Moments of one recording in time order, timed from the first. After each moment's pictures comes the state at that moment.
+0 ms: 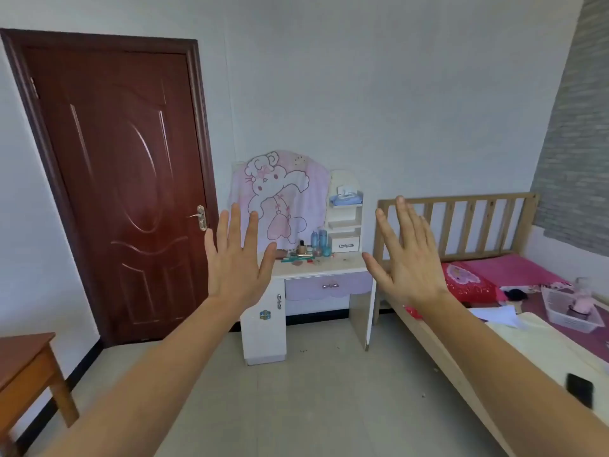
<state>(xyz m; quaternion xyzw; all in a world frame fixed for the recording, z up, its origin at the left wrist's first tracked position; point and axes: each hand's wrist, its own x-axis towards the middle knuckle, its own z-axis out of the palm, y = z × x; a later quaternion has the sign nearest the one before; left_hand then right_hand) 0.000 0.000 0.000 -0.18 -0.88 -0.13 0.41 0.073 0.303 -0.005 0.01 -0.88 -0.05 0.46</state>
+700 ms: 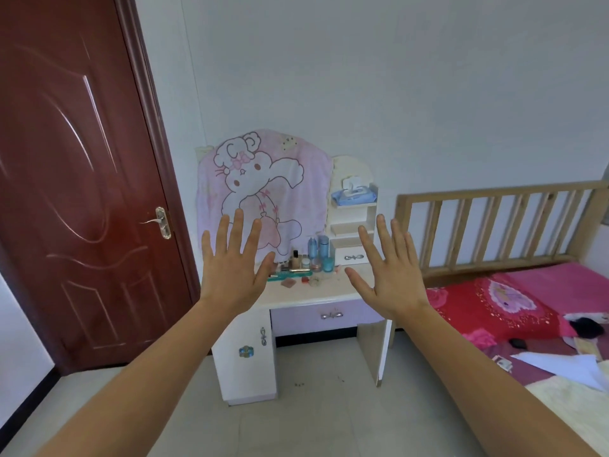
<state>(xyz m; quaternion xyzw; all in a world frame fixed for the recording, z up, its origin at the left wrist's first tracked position) -0.417 0.190 -0.036 -0.18 -0.92 -0.02 0.35 -0.352 0.483 -0.065 0.00 -0.94 -0.02 0.35</state>
